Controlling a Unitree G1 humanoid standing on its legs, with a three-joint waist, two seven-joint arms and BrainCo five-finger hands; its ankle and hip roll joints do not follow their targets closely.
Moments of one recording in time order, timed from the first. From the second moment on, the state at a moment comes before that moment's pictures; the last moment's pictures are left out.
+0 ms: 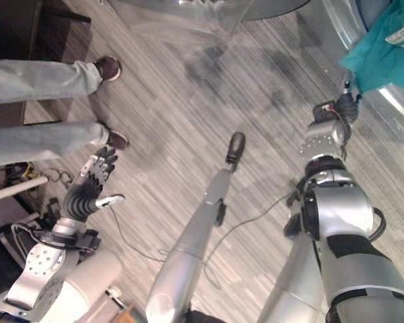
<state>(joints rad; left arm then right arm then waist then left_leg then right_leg) 0.12 0.71 -0.14 -0.20 -0.54 -0.34 0.08 -1.31 -0.51 -0.02 1.34 1.24 -0.35 -0.28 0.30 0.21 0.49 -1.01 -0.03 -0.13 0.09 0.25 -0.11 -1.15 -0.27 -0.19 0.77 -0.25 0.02</state>
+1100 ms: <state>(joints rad) 0.04 0.75 -0.14 -0.22 -0.56 -0.34 0.07 -1.39 -0.62 0.08 1.35 1.34 -0.27 -0.43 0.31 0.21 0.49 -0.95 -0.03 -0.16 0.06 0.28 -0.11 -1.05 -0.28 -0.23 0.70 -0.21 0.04</state>
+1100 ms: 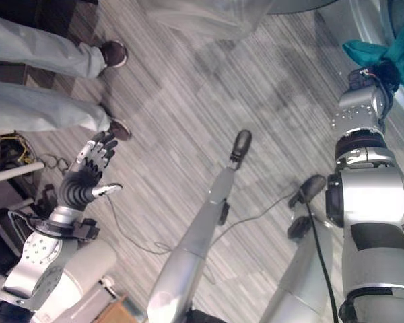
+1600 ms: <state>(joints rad) 0.10 0.77 -0.14 -0.26 -0.59 -0.32 0.07 -1.68 -0.87 0.52 1.53 1.01 -0.27 -0.44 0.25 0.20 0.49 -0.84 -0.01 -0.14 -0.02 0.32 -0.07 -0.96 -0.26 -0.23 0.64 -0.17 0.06</state>
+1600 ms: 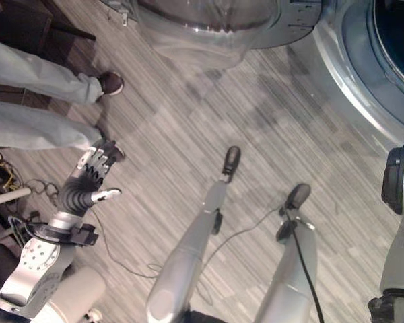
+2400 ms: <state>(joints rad) 0.13 0.72 -0.12 -0.21 -0.59 -0.30 0.04 -0.57 -0.50 0.28 0.54 0.55 -0.32 -0.34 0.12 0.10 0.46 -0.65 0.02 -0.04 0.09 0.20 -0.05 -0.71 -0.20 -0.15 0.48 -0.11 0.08</state>
